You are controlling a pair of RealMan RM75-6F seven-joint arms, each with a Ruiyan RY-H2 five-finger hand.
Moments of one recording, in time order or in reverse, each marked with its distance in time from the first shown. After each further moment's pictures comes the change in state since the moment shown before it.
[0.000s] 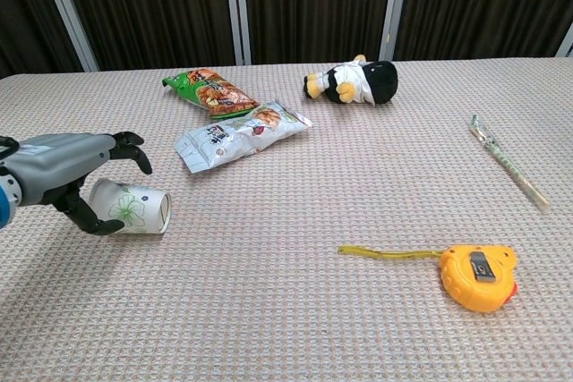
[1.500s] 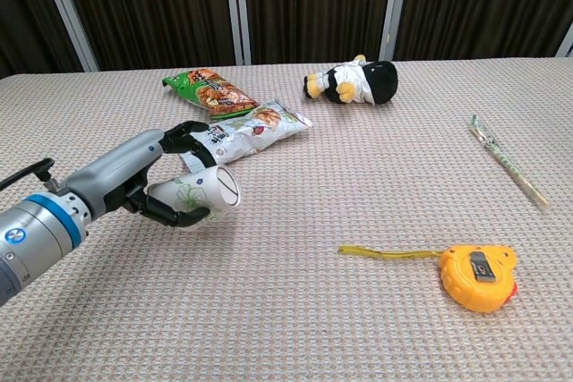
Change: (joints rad) left arm 0.027 -0.233 0.028 0.396 0.446 -0.032 -0.818; right arm 0.003 0.002 -0.002 0.004 -0.002 -0.007 0.007
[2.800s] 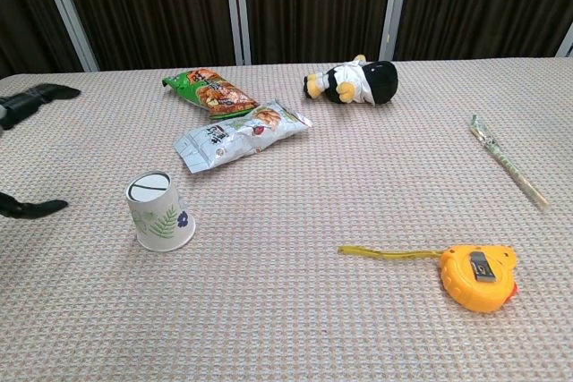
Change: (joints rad) left arm 0.223 0.240 0.076 -0.097 0.148 0.282 0.209; right arm 0.000 -0.014 0.003 0.001 0.004 0.005 -0.033
